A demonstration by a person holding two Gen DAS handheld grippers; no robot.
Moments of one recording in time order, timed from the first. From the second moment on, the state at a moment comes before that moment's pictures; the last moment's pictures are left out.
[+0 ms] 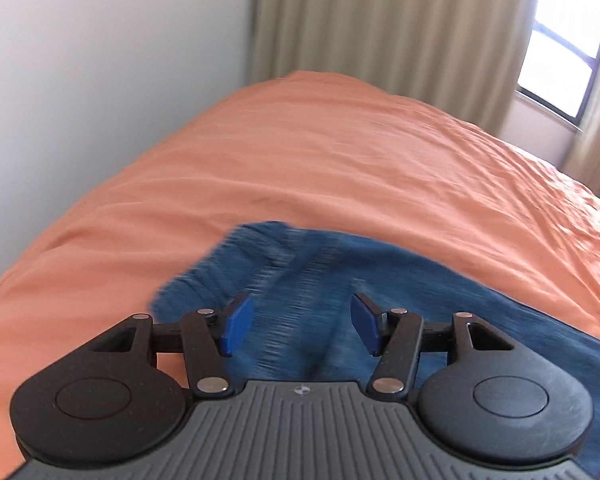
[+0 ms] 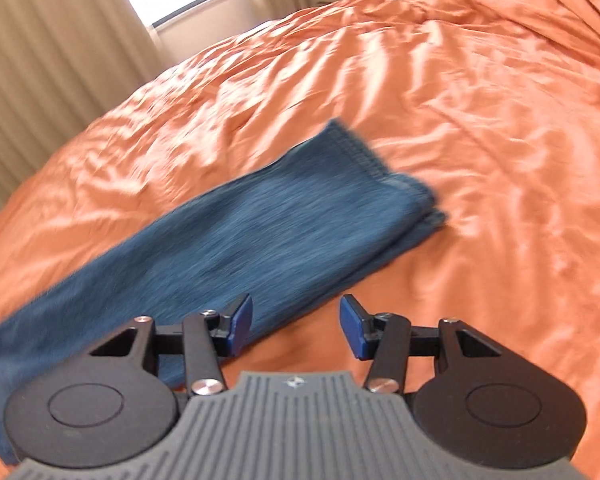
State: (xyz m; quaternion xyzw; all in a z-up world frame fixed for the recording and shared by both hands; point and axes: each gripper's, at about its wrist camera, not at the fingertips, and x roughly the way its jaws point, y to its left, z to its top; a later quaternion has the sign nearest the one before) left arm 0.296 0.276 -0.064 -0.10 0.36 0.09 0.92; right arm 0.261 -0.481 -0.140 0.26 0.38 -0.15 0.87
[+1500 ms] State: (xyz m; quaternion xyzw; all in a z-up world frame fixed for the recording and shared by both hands) left arm 0.406 -0.140 -0.161 -0.02 0.47 -0.21 0.86; right arm 0.284 -0.632 -0.271 0.54 0.31 -0.07 0.78
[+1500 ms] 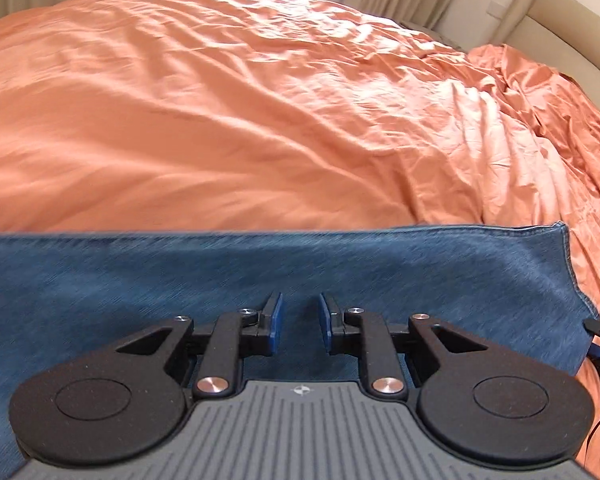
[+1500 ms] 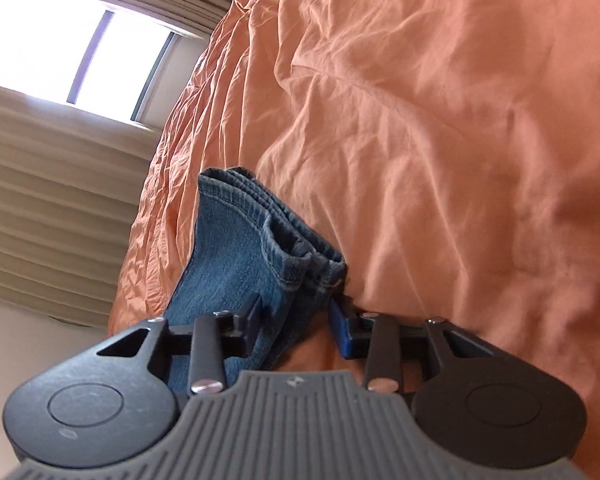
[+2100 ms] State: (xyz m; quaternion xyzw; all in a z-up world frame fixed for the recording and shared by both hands) left arm 0.448 -0.201 -0.177 0.00 0.46 -0.21 0.86; right arm 0.280 -0.650 -0.286 0.59 0.28 -0.05 0.76
